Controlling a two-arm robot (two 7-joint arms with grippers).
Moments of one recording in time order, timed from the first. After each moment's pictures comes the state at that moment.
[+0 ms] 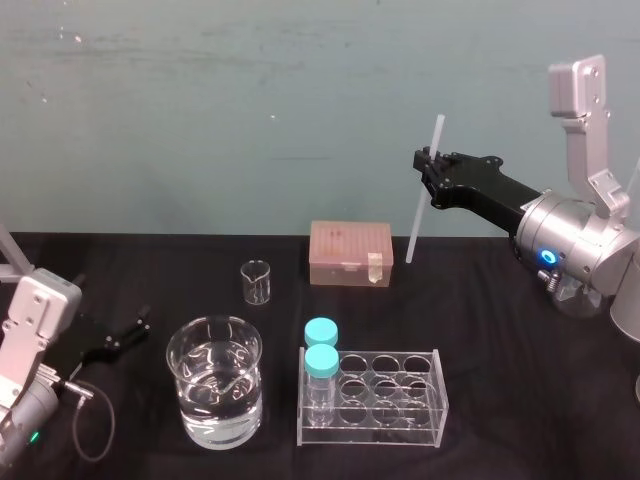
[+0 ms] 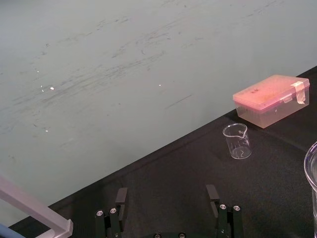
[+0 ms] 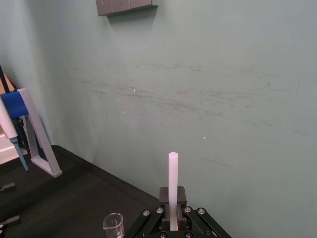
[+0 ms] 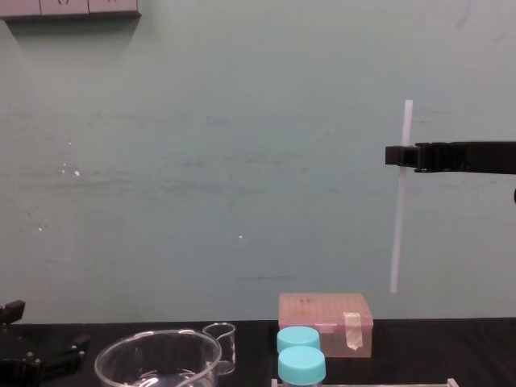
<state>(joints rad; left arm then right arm) -0.20 0.60 0.45 -1.41 -0.25 -0.12 0.03 0.59 0.53 -0.51 -1.42 0.68 0.18 0.26</state>
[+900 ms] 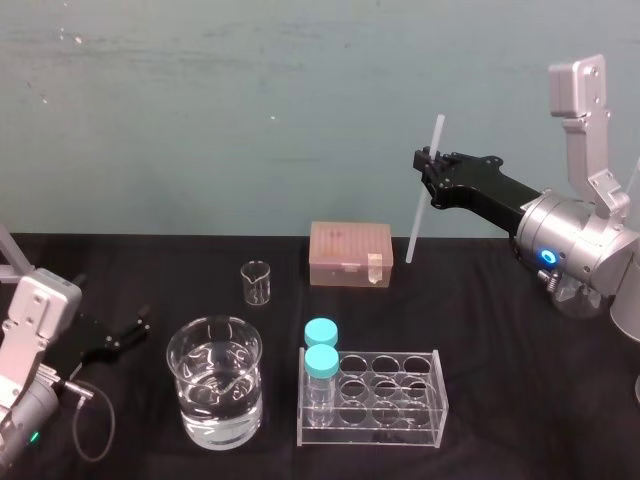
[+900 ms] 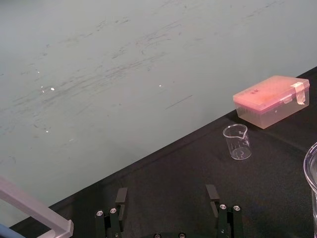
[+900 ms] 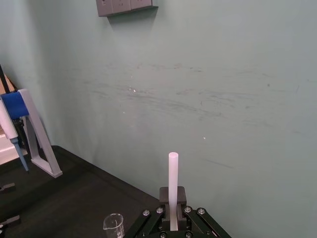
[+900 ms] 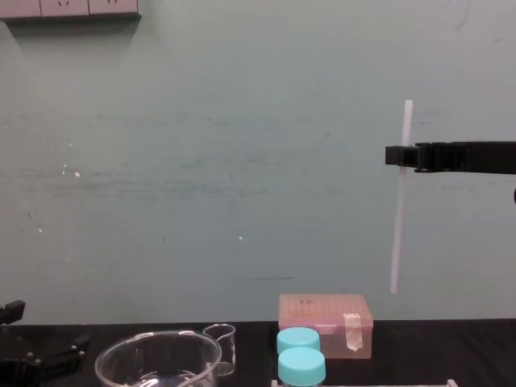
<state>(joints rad) -0.20 0.60 0.45 -1.41 -0.25 -0.12 0.03 0.59 0.53 -0.51 -1.42 0.68 0.18 0.26</state>
